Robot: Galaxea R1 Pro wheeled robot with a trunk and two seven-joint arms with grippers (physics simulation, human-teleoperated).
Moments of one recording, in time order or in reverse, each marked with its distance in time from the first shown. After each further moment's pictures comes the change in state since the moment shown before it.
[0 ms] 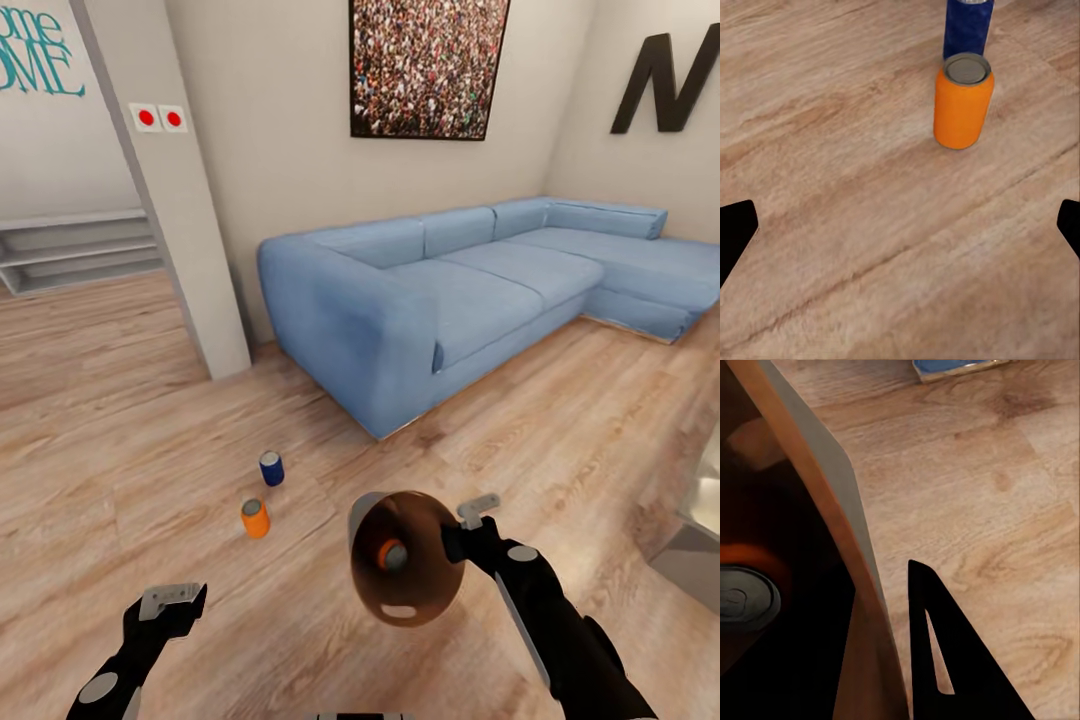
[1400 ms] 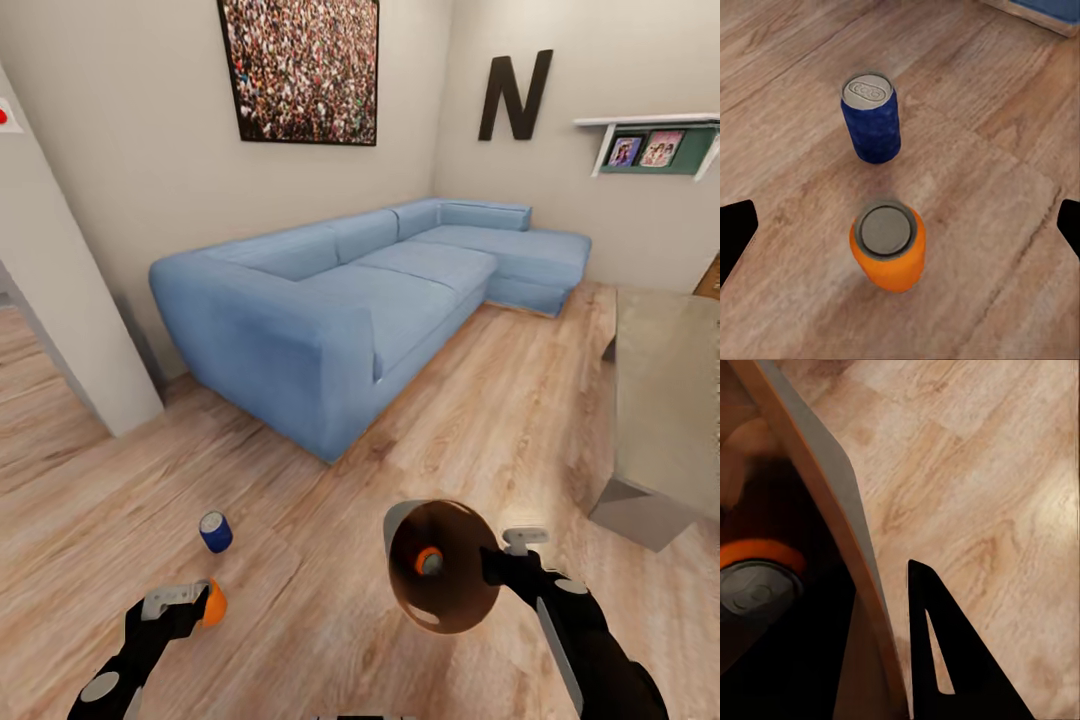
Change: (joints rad) left arm 0.000 0.000 -0.006 -0.001 -0.004 0.014 -0.005; right arm 0.063 0.008 -0.254 0.086 -0.068 -0.070 0.002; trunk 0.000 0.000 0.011
